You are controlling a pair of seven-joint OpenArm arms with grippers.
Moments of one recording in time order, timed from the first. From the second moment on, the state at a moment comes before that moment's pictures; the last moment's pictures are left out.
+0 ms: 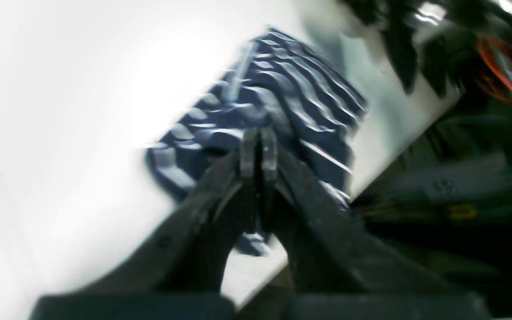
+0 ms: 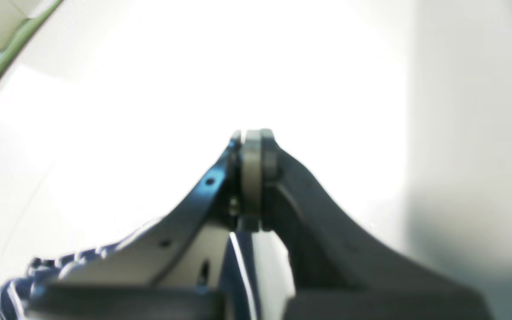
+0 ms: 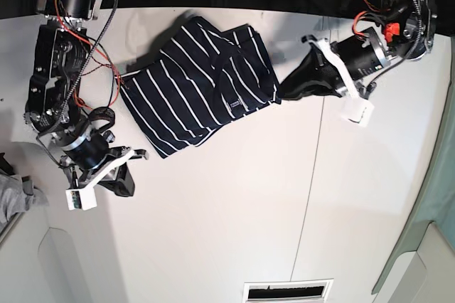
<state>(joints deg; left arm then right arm) 20.3 -14.3 -6.9 103.6 -53.5 -37.8 49.8 7.7 3.0 11.0 83.4 18.6 26.8 -36.1</state>
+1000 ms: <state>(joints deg) -5.3 -10.7 5.0 67.8 -27.7 -37.9 39.6 -5.8 3.1 4.0 77.7 24.5 32.9 -31.9</state>
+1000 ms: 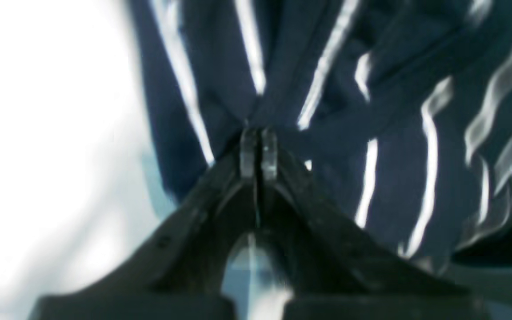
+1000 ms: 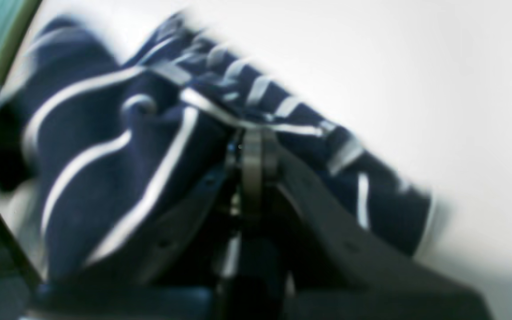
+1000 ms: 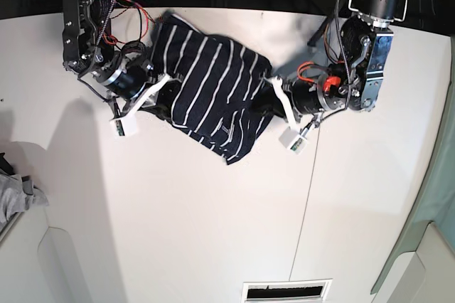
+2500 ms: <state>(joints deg) 9.4 -6.9 4.9 75.4 -30.6 -38.1 33.0 5.9 3.2 -10.8 59.9 16.1 33.9 -22.6</state>
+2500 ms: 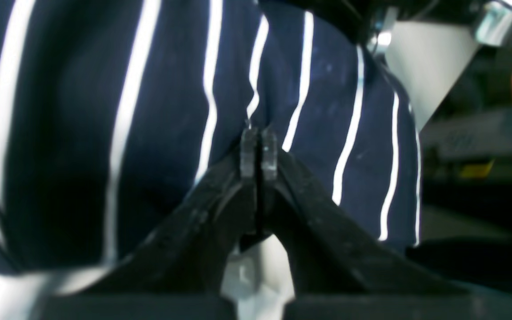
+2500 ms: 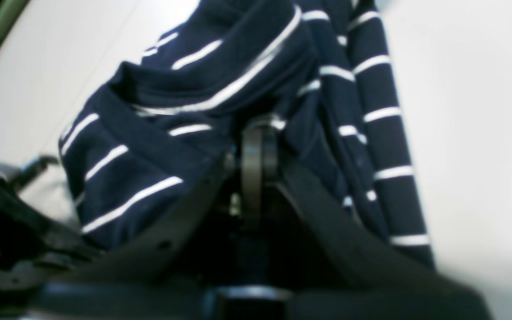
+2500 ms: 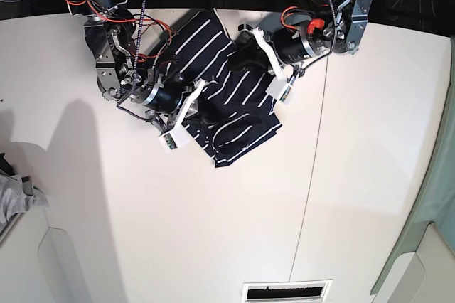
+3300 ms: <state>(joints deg) 11.7 -11.5 4.9 89.6 -37.6 -37.9 43.7 5.1 3.2 4.1 79.0 14.7 32.0 -34.2</state>
